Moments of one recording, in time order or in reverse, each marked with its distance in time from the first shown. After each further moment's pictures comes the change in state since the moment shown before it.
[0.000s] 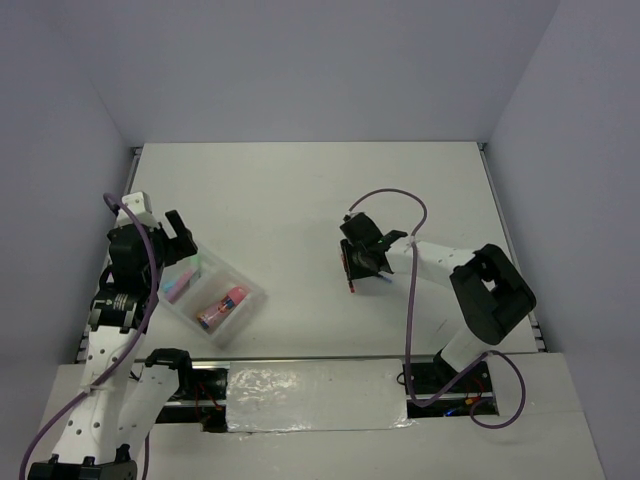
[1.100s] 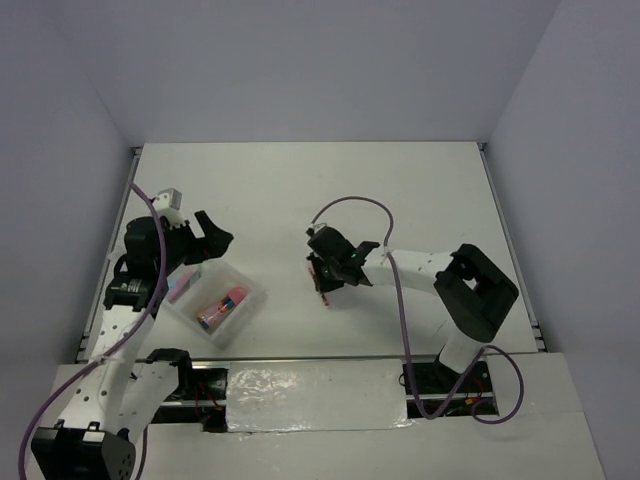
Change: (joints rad) left arm 0.002 0.116 -0.034 0.100 0.401 -0.062; right arm 0.168 0.083 0.069 0.052 -0.055 0.056
